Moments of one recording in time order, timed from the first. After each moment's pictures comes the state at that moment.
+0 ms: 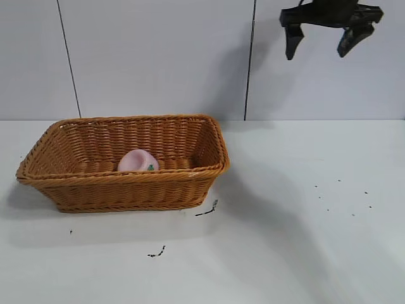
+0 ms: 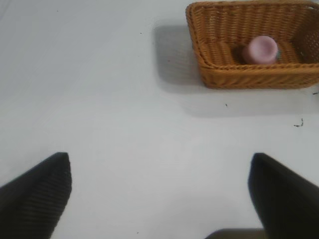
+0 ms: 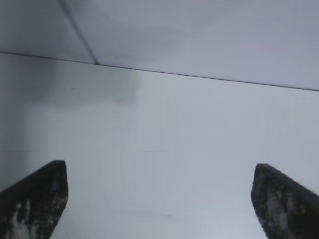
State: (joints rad) left arm -0.03 0.00 -0.50 -0.01 1.06 -0.03; right arm 0.05 2.40 -2.50 -0.07 1.21 0.00
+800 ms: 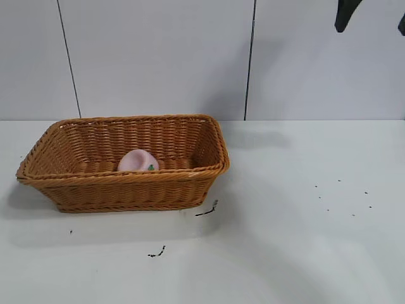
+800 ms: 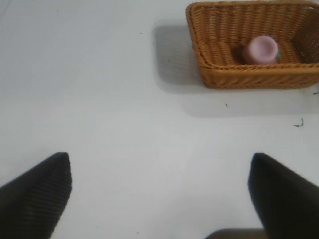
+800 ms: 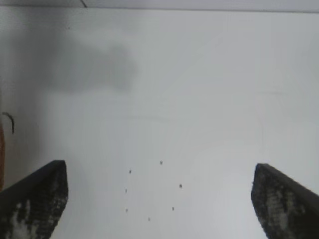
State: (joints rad) left arm -0.03 0.00 -0.50 -0.01 1.06 -0.03; right arm 0.01 1.81 -1.81 0.02 1.21 -0.03
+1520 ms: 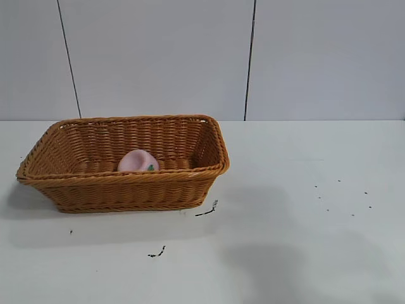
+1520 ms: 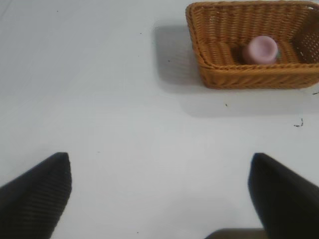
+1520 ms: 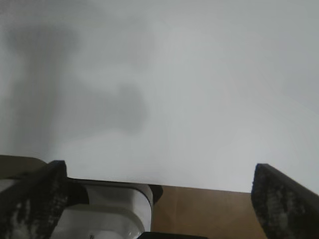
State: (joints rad) left arm -0.03 0.00 -0.50 -0.01 1.06 -0.03; right arm 0.01 0.66 -0.65 0.03 1.15 -0.04
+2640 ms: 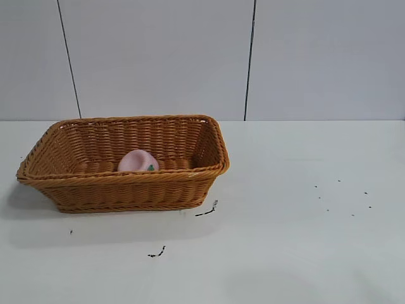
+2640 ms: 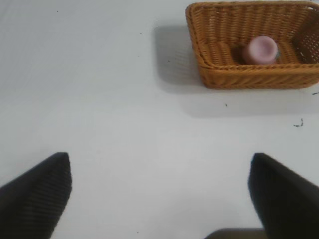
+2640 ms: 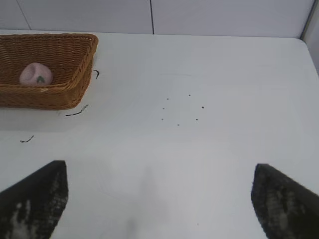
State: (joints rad) left arm -0.03 0.00 -0.50 -0.01 1.06 -0.03; right arm 0.04 0.00 -0.50 0.07 1.03 -0.04
